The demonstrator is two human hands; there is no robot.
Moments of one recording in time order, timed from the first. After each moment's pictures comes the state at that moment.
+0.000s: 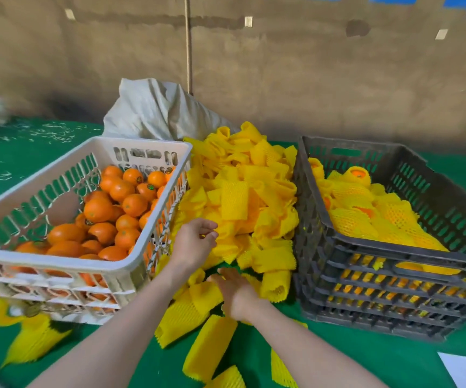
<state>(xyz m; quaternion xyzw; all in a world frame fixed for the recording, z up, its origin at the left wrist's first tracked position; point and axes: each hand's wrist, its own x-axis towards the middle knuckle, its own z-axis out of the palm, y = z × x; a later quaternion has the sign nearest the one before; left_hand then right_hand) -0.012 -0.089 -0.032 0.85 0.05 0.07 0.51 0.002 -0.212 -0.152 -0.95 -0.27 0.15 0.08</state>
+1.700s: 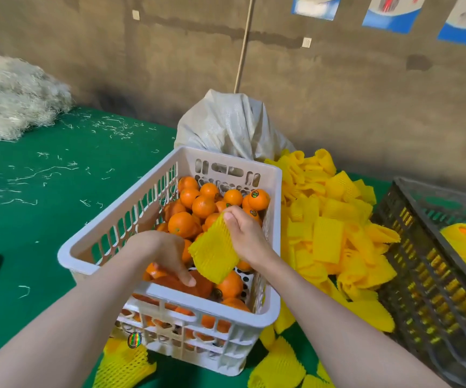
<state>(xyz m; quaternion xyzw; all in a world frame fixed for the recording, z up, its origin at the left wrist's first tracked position) 0.031 0.182 -0.009 0.94 0.06 -0.32 0.09 0.074 0.012 -0.023 -0.83 -0.30 -0.03 0.46</state>
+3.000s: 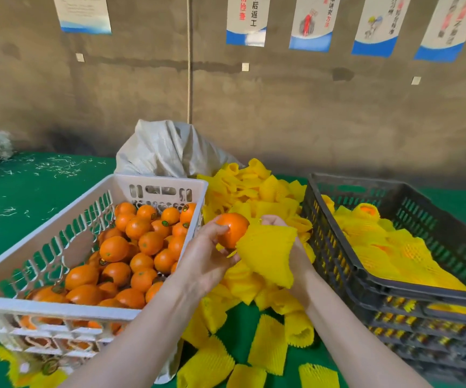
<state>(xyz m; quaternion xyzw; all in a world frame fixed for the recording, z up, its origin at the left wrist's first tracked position) 0.001 -0.057 0.036 0.39 0.10 -0.09 0.91 -0.015 -0.194 0.053 -0.55 -0.09 0.06 0.83</state>
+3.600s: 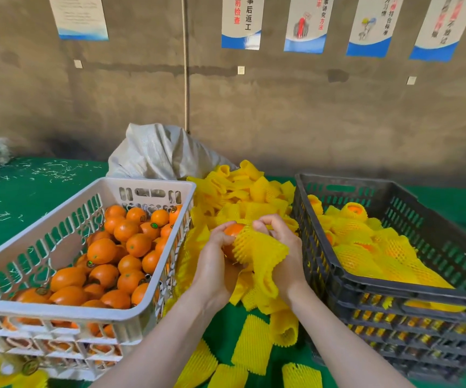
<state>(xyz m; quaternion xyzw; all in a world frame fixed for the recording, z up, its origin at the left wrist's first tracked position) -0.012 -0.115 0.030 0.39 0.05 -0.04 0.92 -0.010 -0.223 0.035 -0.78 -0.11 -0.23 0.57</state>
